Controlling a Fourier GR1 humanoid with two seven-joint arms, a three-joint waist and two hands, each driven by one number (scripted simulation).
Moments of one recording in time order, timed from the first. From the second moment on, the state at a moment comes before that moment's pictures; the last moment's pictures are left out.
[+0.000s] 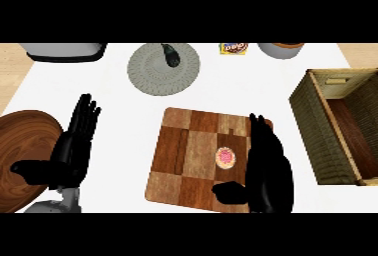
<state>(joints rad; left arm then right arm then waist) -0.04 0.24 -0.17 -1.64 0.19 0.29 -0.02 -0.15 -0.02 0.56 -1.90 1.08 0.02 1.17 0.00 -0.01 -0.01</state>
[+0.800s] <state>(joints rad) -0.02 0.23 -0.17 -1.67 0.19 0.28 -0.02 -0.20 -0.02 0.55 -1.87 1.05 0.16 1.25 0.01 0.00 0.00</state>
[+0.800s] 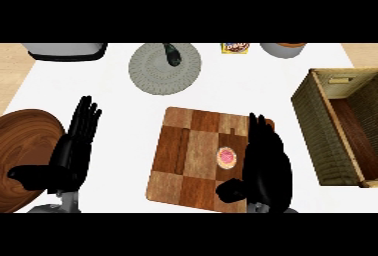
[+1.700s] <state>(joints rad) -0.02 0.22 -0.16 -1.69 0.17 0.27 0.00 -0.24 -0.02 0.59 -1.74 1.07 0.09 1.25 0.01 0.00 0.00</state>
